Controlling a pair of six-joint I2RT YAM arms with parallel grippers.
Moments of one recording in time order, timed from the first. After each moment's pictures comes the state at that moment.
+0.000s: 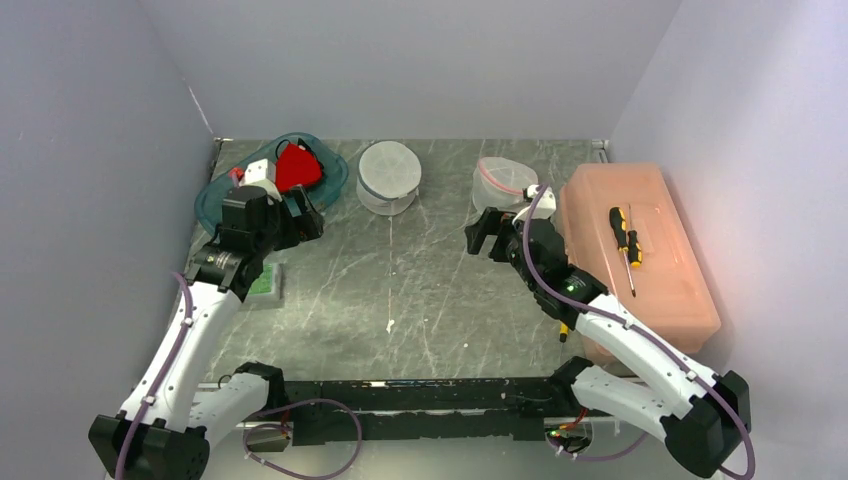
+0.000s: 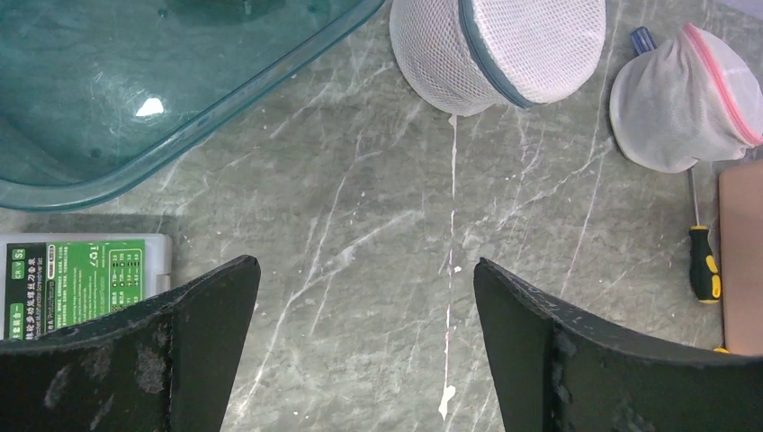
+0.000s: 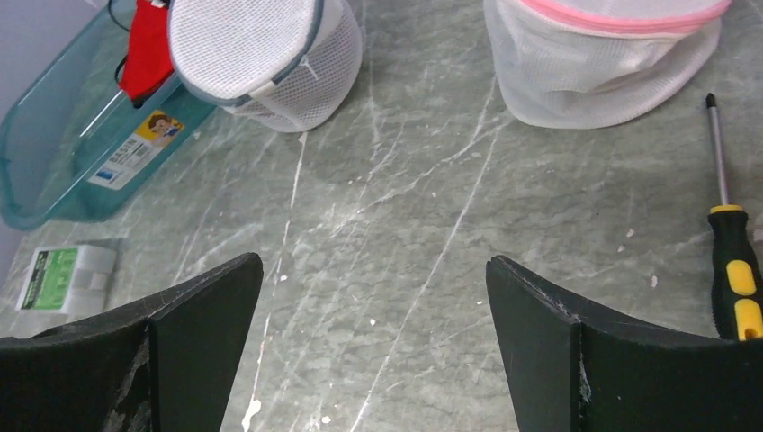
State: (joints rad) left arm -0.20 0.95 0.98 -0.55 -0.05 -0.44; right arm 0.62 0.93 0.72 -0.13 0.30 0.52
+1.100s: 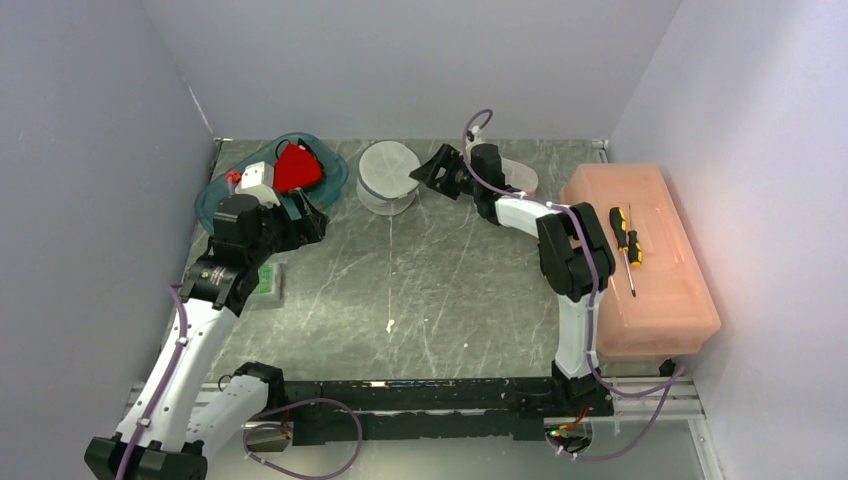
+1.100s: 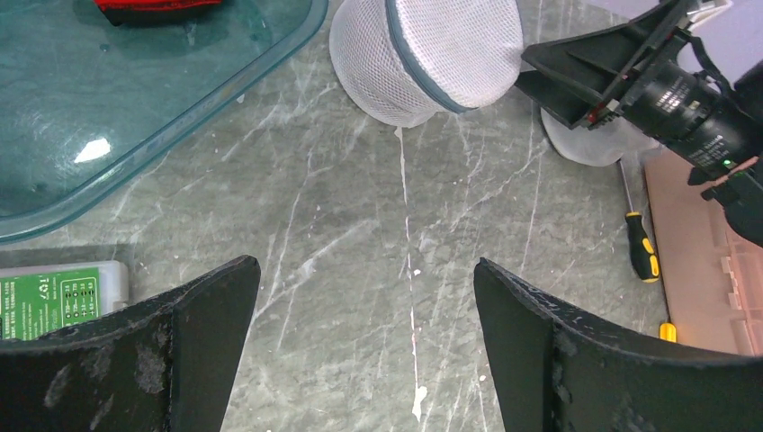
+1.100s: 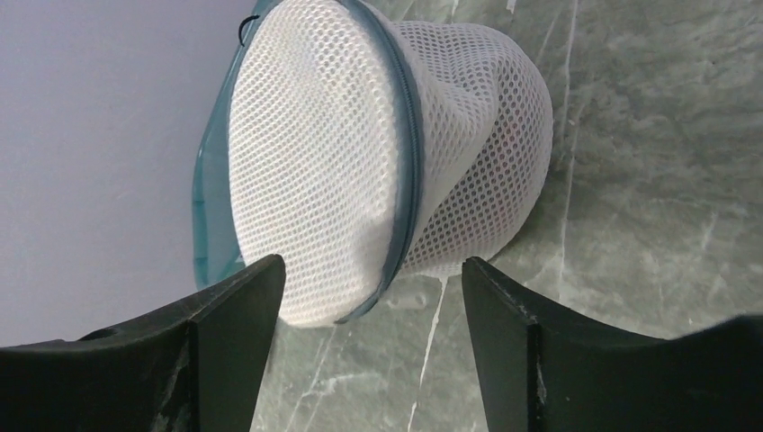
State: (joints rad) left arm -0.21 0.87 0.93 -0.48 0.04 -0.45; right arm 0.38 2.03 1.33 0.39 -0.40 0.84
